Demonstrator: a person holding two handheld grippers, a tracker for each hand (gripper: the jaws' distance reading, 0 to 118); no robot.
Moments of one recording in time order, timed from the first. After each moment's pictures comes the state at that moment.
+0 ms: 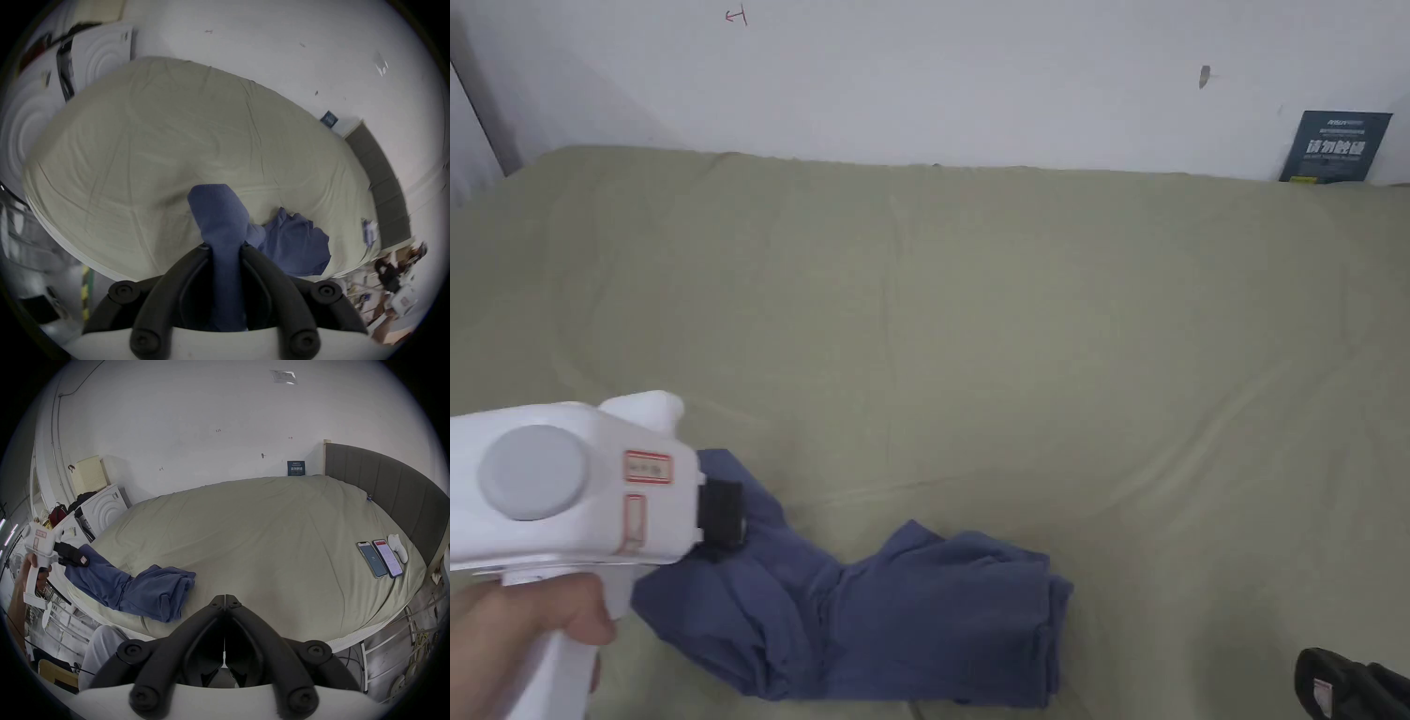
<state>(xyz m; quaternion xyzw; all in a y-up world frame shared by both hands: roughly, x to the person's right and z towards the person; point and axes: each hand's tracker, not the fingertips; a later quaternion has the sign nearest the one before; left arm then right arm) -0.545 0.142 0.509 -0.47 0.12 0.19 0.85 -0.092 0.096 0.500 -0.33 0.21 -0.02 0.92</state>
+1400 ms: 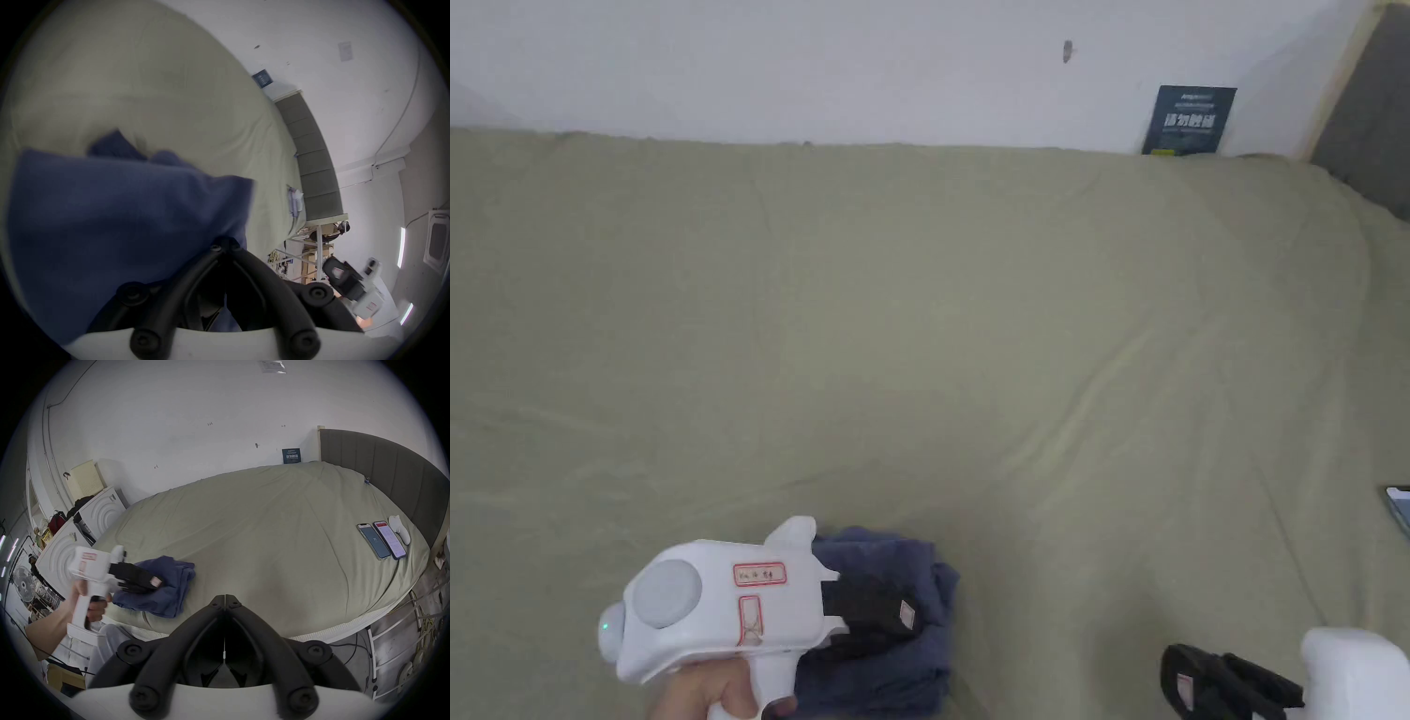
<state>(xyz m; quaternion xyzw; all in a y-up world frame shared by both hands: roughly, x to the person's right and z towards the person) -0.458 -0.054 0.416 -0.48 -0.17 0.44 0.73 -0.085 0.081 0.498 -0.37 0.21 -0.04 0.91</state>
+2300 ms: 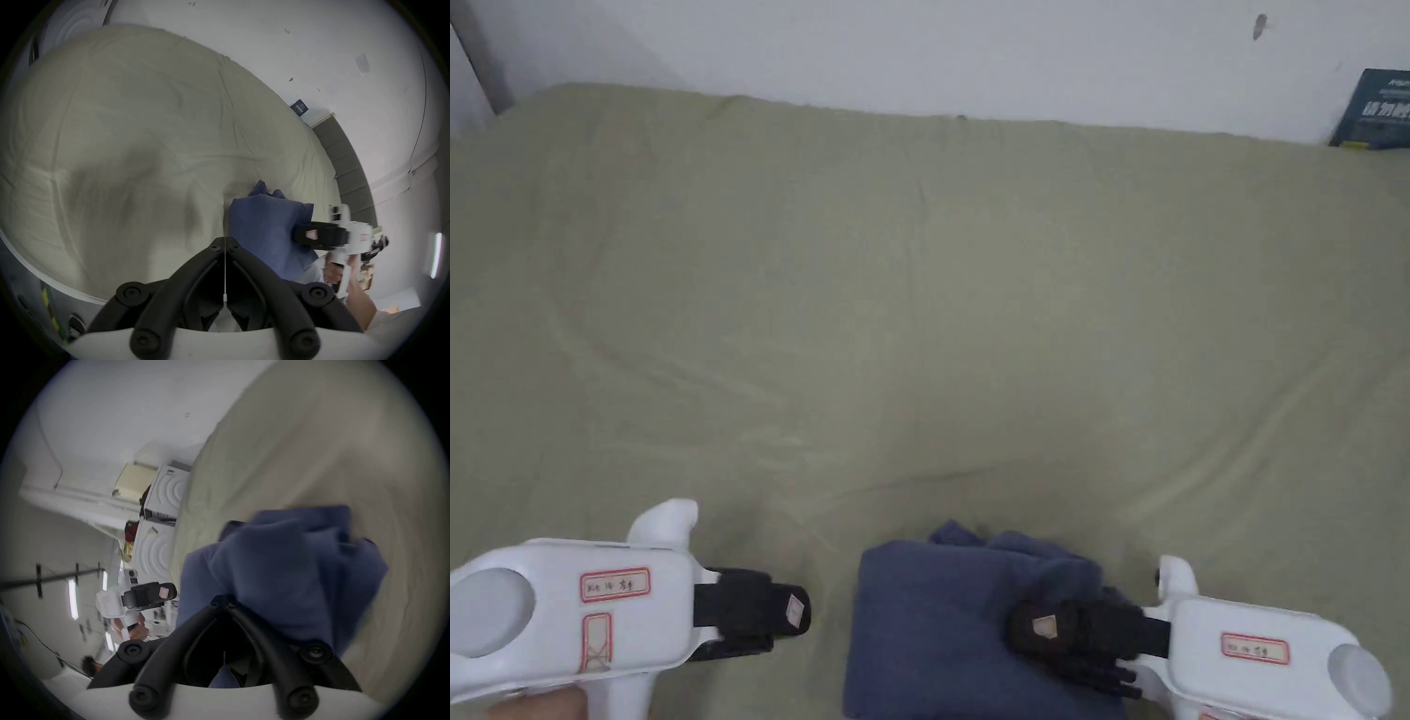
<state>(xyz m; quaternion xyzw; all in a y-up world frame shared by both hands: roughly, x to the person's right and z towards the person) -0.630 -0.004 0.514 -0.45 -0.06 0.39 0.80 -0.212 -0.094 0.338 -0.56 0.45 -0.39 0.57</state>
